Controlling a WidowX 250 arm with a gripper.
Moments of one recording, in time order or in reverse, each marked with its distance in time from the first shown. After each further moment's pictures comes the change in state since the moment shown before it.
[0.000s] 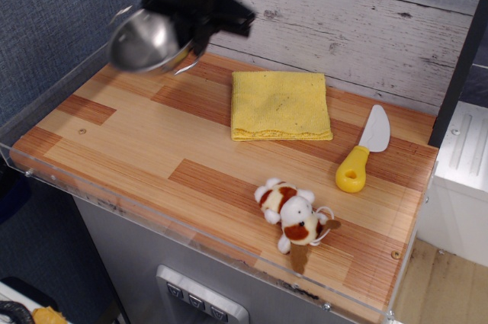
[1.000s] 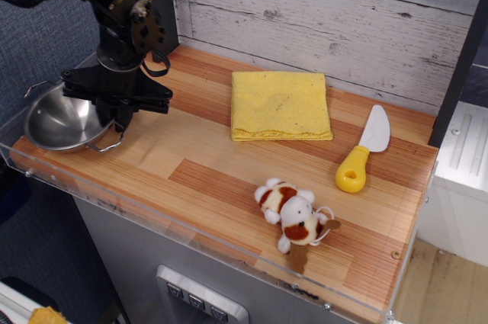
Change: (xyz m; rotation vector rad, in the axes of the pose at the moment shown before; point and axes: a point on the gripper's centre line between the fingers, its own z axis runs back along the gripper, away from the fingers) arm -0.082 0.075 -0.079 0.080 0.165 0.175
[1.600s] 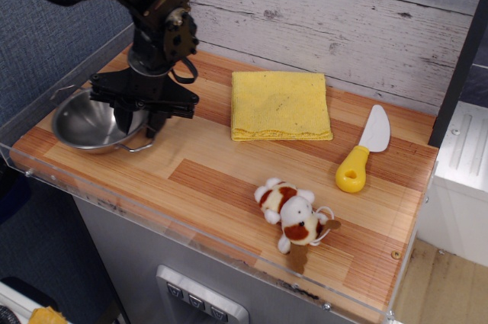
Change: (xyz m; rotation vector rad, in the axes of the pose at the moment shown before) arm -0.001 -0.020 0.002 0.040 -0.004 -0.005
